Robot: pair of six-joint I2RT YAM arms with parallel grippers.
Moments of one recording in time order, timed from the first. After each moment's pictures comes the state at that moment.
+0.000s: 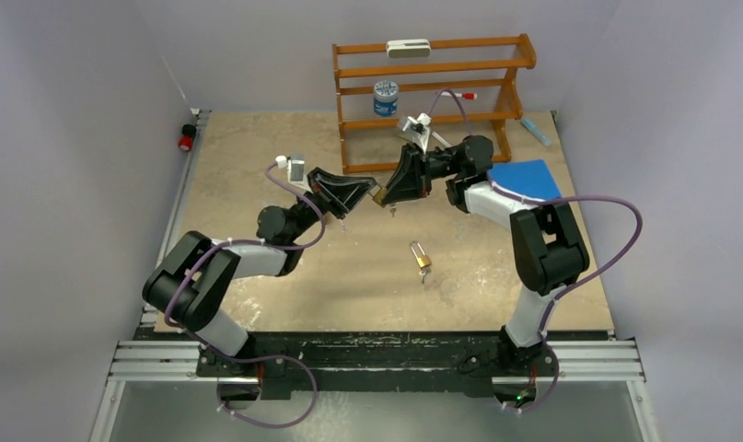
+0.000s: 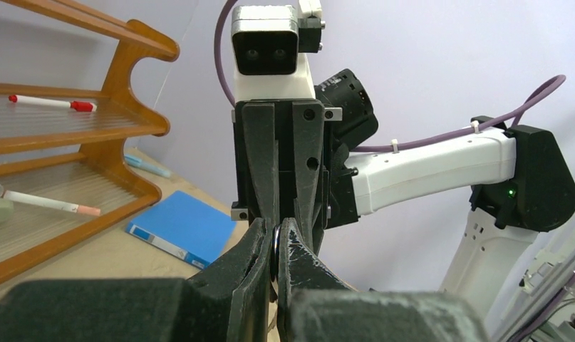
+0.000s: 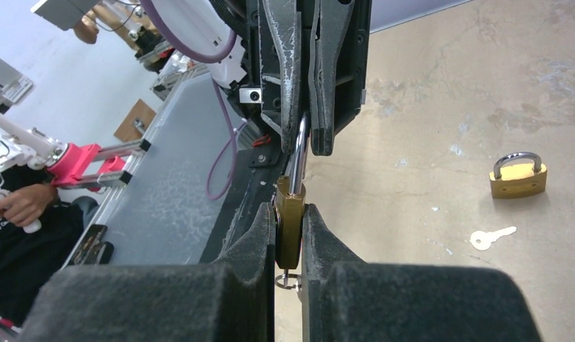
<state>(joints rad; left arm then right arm) -0.52 1.60 0.56 1.54 0.50 -0.80 0.37 1.81 1.14 1.22 -1.51 1.06</state>
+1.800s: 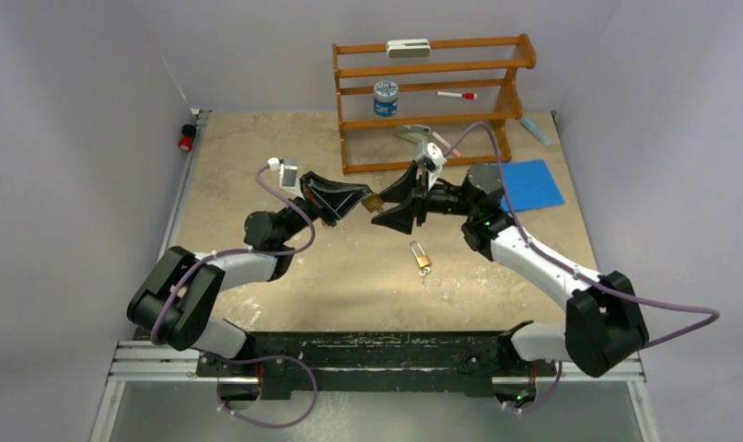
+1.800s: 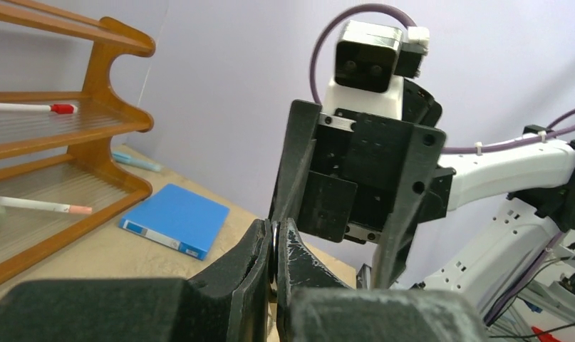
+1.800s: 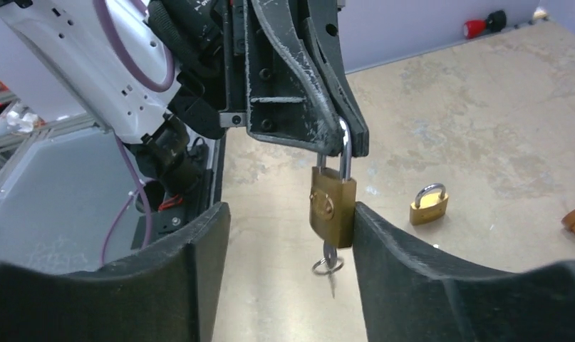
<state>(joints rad) -0.48 1.47 0.52 1.53 0.56 -0.80 0.49 1.33 0.83 0.58 -0.97 0.35</state>
